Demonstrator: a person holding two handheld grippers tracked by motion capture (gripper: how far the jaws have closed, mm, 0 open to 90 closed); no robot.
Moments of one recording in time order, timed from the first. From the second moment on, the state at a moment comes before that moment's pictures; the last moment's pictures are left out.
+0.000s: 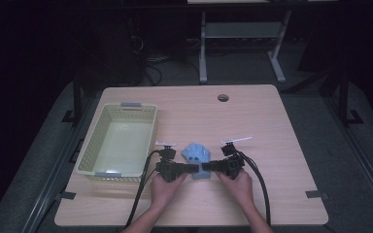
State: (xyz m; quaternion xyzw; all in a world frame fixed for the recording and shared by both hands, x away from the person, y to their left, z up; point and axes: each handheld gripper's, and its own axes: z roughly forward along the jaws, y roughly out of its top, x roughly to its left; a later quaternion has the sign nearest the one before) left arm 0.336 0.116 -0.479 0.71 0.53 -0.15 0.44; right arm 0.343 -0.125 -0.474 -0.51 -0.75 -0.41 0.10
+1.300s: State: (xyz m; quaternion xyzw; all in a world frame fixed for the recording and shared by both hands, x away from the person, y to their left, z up) left arm 0.344 0.134 -0.417 0.73 0.43 -0.16 0.50; right arm 0.328 -0.120 -0.412 -0.46 -0.74 -0.49 0.07
